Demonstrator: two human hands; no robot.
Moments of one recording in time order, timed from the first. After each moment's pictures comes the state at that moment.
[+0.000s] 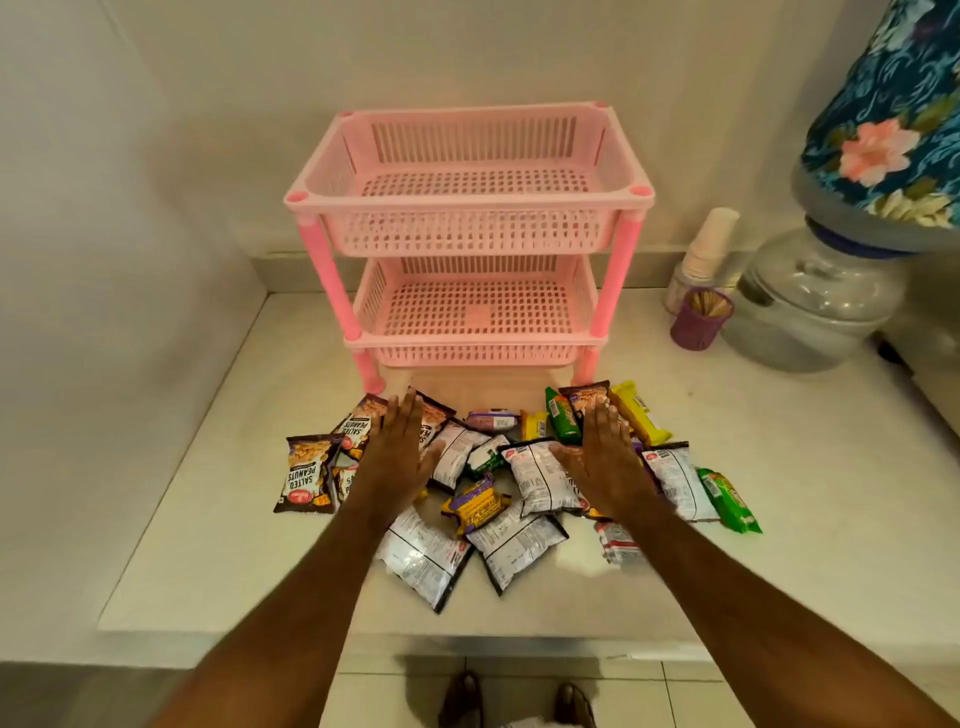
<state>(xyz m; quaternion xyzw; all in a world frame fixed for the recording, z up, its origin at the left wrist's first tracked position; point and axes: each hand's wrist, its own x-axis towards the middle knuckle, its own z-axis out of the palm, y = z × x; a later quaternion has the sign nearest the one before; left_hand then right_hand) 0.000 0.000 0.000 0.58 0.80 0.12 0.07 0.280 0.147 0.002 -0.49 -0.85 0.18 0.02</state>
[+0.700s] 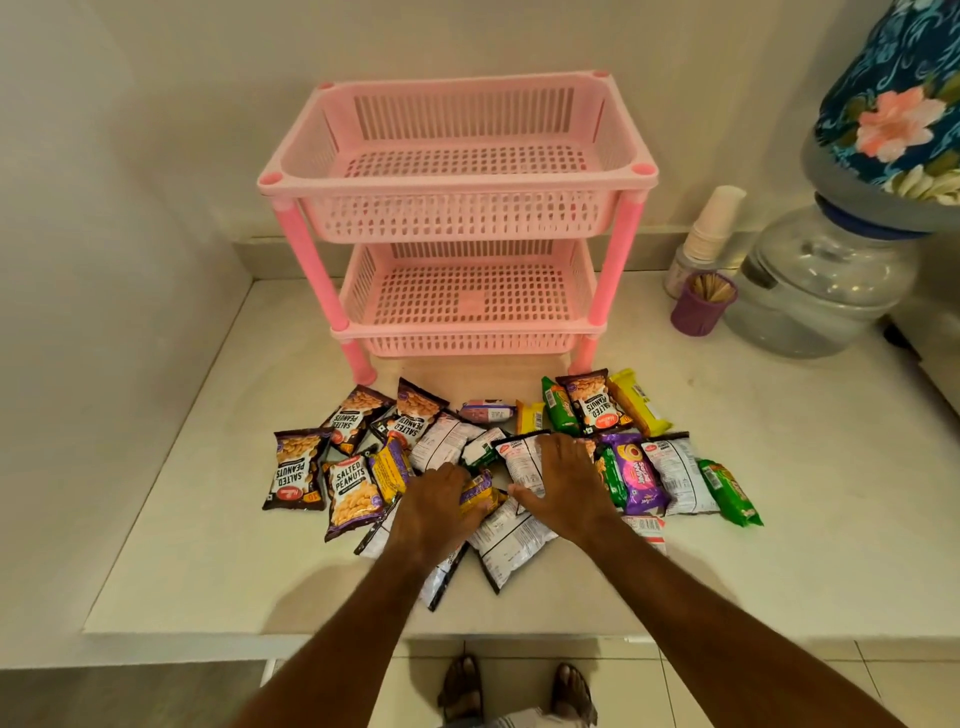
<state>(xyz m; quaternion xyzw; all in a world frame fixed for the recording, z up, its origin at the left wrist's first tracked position) 0.073 -0.013 -0.033 0.59 0.79 0.14 0.10 0.254 0.114 -0.029 -0.44 -0.88 0.18 0.01</state>
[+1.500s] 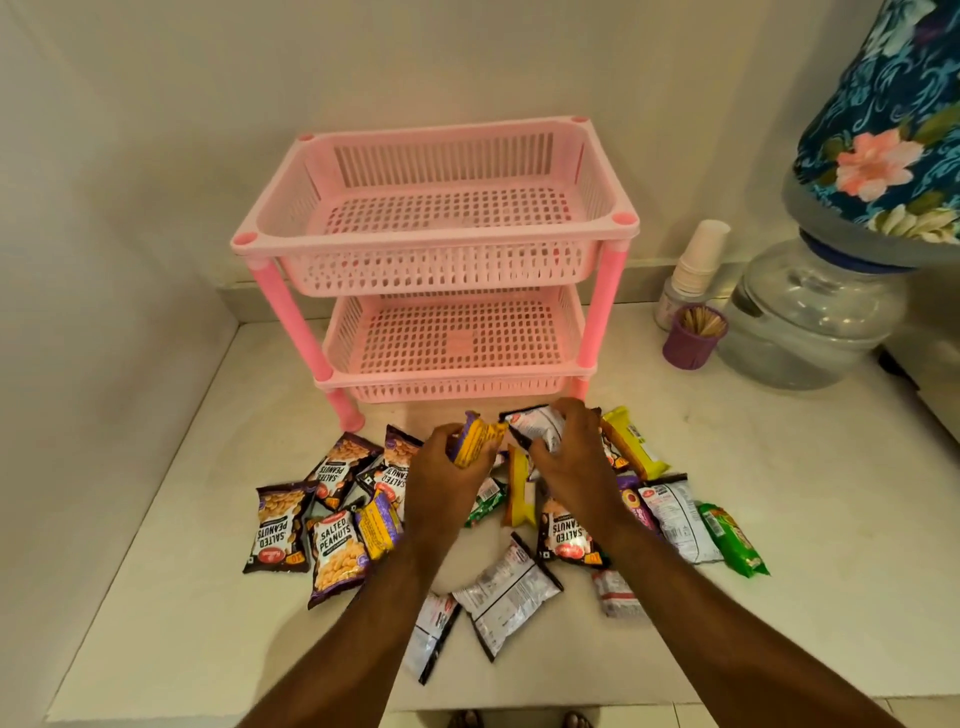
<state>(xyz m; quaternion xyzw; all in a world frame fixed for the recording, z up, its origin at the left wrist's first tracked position) 0.076 0.076 0.032 0.40 0.77 0.46 0.17 0.233 0.175 0.035 -0.48 -0.74 0.36 0.30</state>
